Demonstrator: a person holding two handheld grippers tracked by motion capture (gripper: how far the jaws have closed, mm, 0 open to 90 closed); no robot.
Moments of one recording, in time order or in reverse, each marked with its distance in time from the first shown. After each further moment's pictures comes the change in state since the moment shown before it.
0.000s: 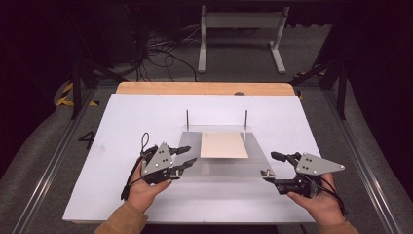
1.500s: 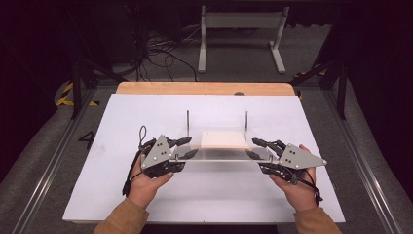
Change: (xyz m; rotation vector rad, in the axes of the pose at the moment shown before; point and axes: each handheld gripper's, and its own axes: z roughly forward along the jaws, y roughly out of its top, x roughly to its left) left arm 0.010 0.020 -0.001 -0.091 0.039 -0.009; right arm -0.002 0.027 0.039 -0.174 -0.059 -0.216
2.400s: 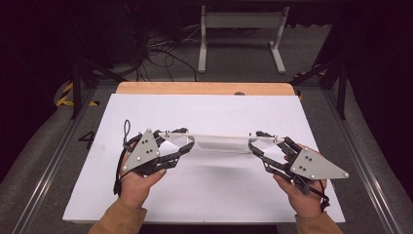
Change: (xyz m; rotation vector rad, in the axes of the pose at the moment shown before) left arm -0.004 0.041 -0.037 -0.124 0.016 0.041; right arm 0.017 0.060 -0.025 -0.181 -0.080 -0.084
